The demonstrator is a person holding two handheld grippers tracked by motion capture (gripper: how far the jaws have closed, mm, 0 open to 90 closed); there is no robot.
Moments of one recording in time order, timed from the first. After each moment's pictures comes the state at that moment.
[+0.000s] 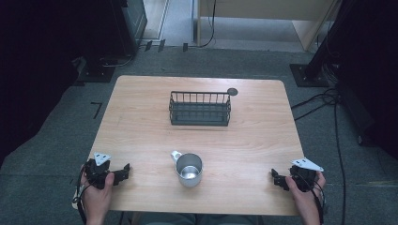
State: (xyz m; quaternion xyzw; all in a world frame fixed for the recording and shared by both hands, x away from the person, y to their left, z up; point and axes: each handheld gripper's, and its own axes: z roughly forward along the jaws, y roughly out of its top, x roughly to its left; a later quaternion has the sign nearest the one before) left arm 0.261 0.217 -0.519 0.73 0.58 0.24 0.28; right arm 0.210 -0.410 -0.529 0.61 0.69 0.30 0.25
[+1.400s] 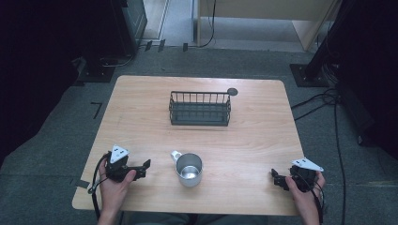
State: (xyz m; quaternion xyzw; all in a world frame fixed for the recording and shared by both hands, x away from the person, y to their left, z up) left arm 0.264 0.158 -0.489 0.76 0.49 0.19 0.39; right arm 0.210 -0.410 -0.529 0.61 0.69 0.30 0.25
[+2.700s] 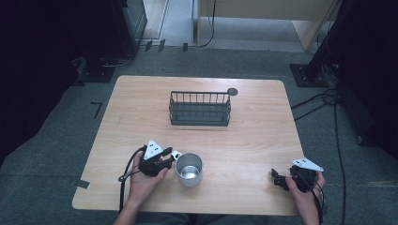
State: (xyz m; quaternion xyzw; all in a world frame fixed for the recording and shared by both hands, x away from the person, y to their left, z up) left arm 0.278 0.073 -0.491 0.79 0.38 0.15 0.45; right arm 0.210 -0.410 -0.529 0.61 0.69 0.30 0.25
